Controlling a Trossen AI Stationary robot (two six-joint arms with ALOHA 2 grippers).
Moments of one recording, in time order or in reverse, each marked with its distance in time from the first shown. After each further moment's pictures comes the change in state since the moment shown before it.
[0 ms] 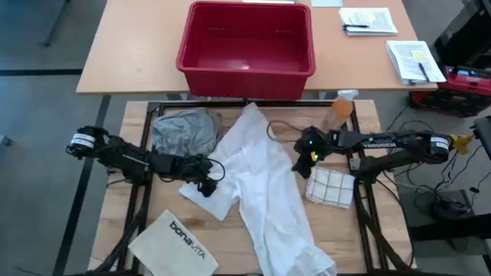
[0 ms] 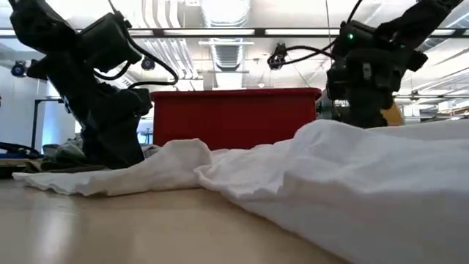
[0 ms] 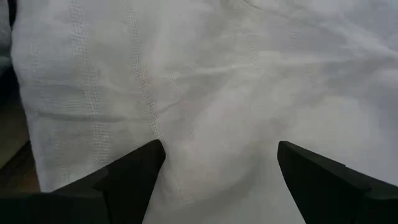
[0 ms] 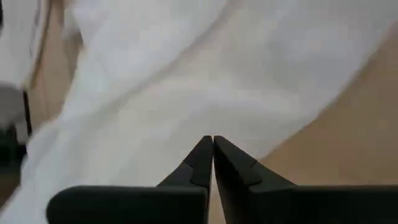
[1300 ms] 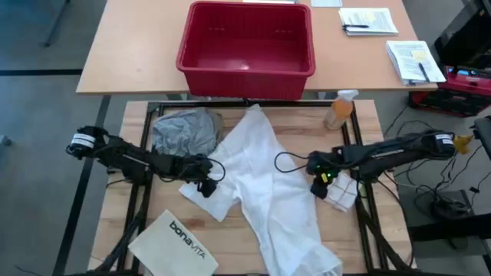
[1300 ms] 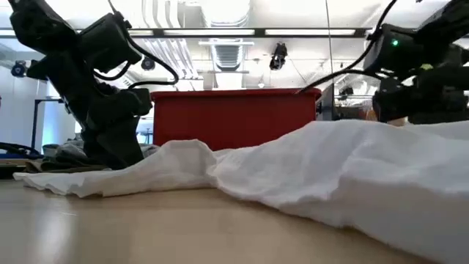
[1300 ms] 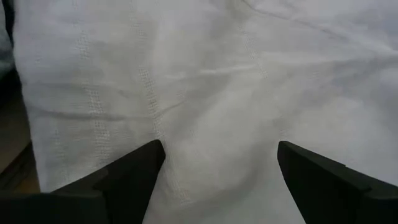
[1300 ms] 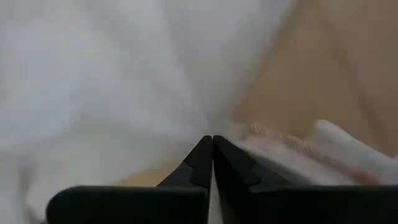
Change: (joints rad) left arm 0.000 0.000 -0.001 0.007 0.000 0.027; right arm 0.229 -0.134 -0.137 -0.255 0.116 0.130
